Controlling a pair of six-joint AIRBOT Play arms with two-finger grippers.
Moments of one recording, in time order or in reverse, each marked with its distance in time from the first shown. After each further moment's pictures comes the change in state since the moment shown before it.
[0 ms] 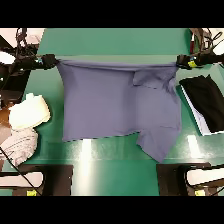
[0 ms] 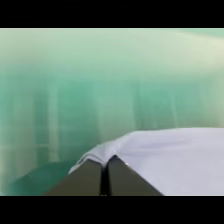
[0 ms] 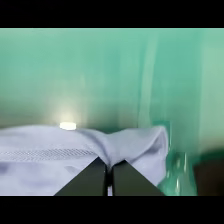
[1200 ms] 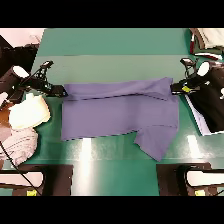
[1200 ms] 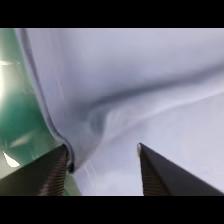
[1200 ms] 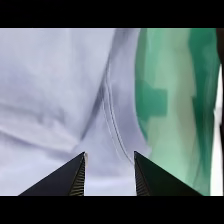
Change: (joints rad) left arm 0.005 -0.037 -0.149 0.219 -0.406 0.018; right arm 0.043 0.095 -0.295 -0.217 0.218 0.023
